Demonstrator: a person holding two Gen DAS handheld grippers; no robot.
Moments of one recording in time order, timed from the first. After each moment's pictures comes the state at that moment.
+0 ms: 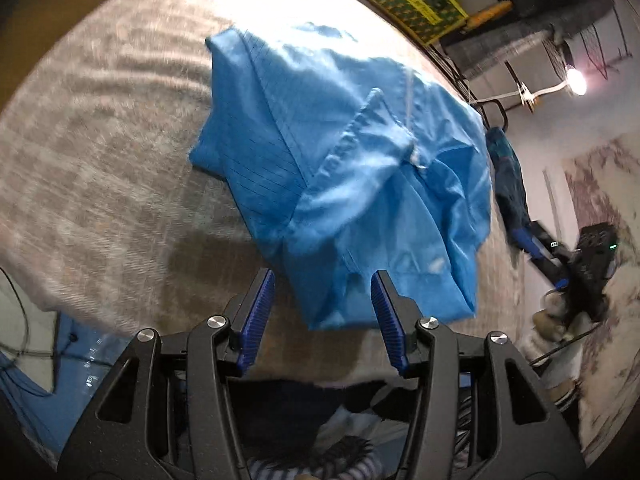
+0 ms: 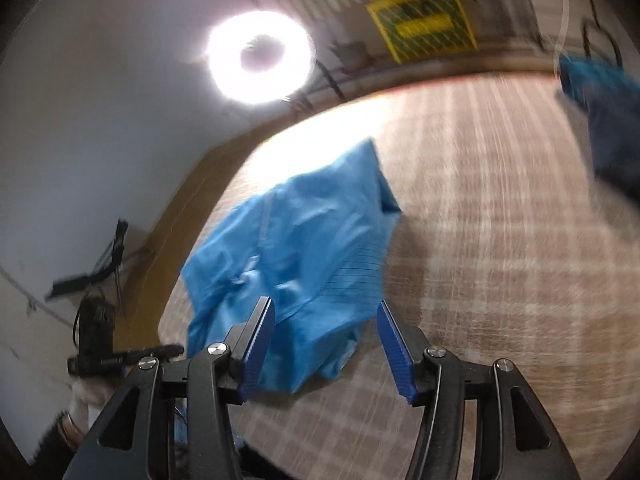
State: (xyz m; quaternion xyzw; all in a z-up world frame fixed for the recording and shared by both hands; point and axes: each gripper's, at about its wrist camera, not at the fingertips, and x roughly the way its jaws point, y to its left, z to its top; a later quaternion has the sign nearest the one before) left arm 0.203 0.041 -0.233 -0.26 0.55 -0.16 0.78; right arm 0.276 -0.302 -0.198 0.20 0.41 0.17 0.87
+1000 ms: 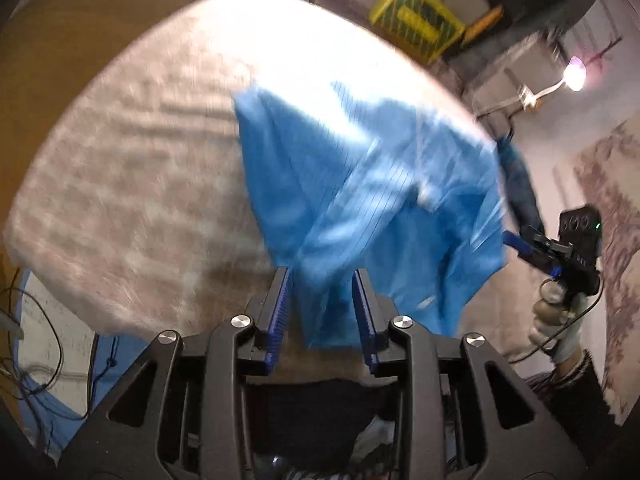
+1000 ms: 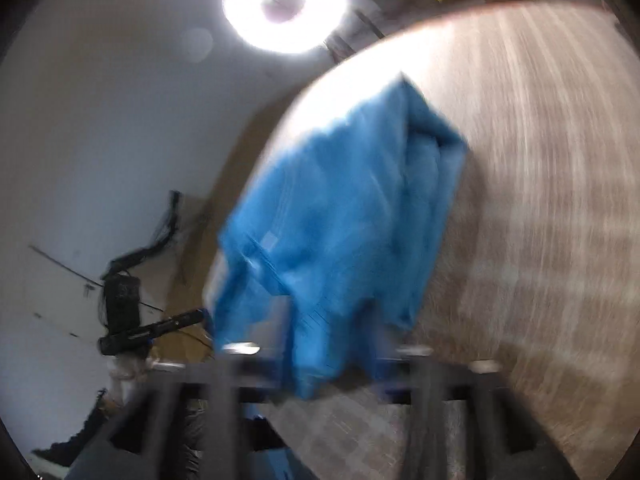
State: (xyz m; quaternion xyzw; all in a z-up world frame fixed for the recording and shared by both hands) left arm 0.189 0.090 -0.197 -0.21 0.50 -0.15 0.83; right arm 0.306 -0.296 -0.231 0.25 0.44 0.30 0.81
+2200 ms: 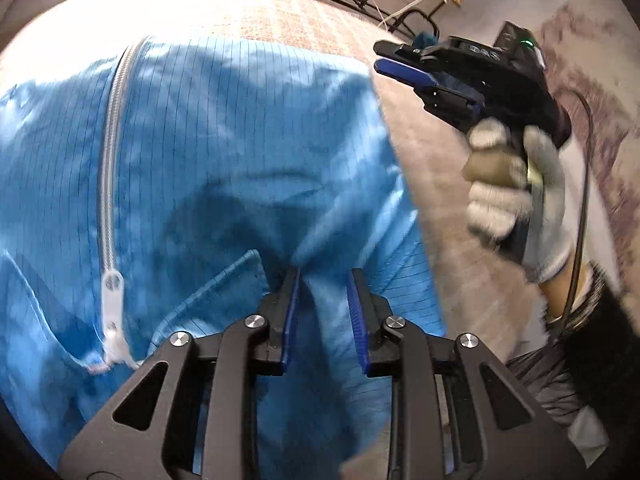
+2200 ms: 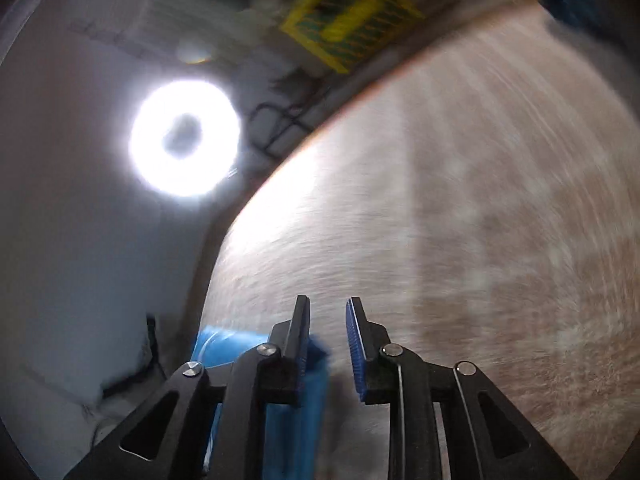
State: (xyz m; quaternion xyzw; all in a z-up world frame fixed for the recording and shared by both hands) left arm 0.312 -0.129 -0.233 -0.09 0.54 -0.32 0.77; right arm 0.453 -0.357 -0.250 0.33 0.36 0.17 0.85
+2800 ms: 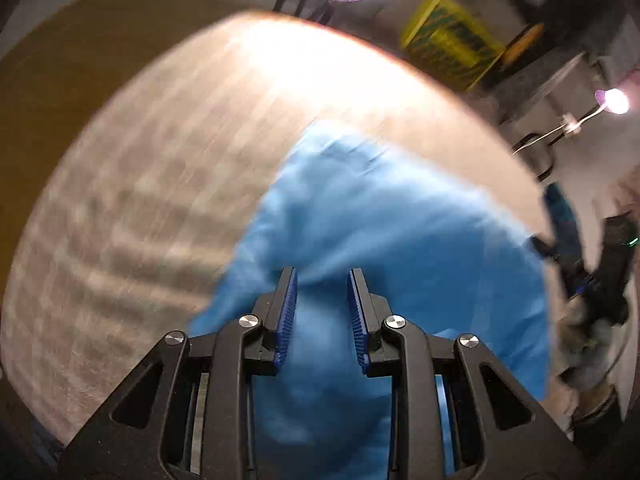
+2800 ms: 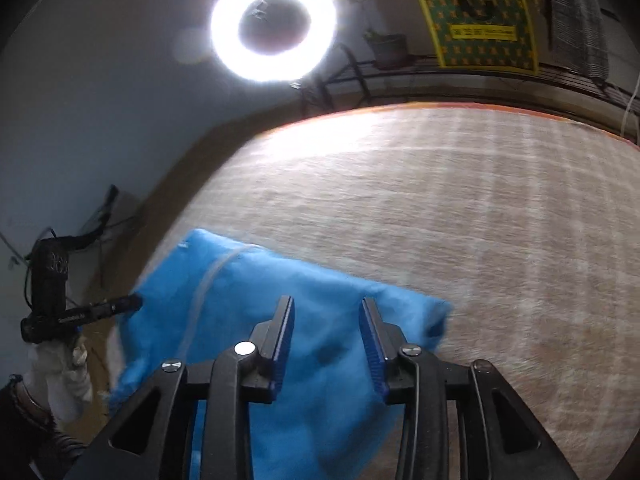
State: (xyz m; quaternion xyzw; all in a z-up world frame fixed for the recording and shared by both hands) left arm 0.357 0.090 -0.245 -0.18 0.51 -0.08 0.84; right arm 0.444 -0.254 -0.235 0.09 0.41 0.19 0.89
